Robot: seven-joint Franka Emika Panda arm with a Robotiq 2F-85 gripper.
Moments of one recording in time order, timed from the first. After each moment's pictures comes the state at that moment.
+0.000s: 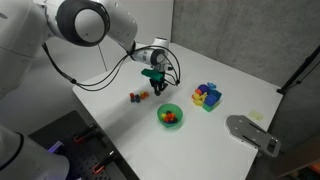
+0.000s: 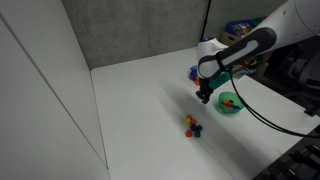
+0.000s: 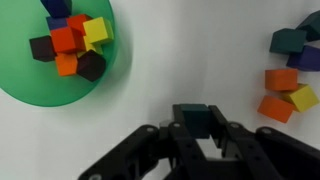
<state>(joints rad) 0.13 0.88 -0.04 -1.56 -0.09 2.20 0.07</state>
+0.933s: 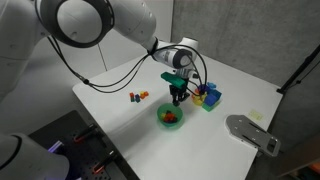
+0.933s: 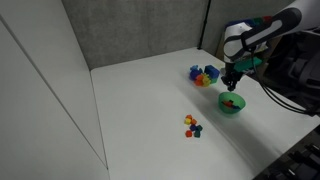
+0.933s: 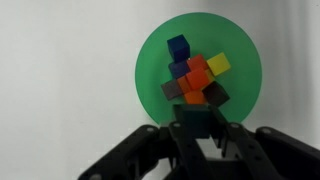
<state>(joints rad) -0.07 0.80 -0.10 -1.56 -0.09 2.06 0.07</state>
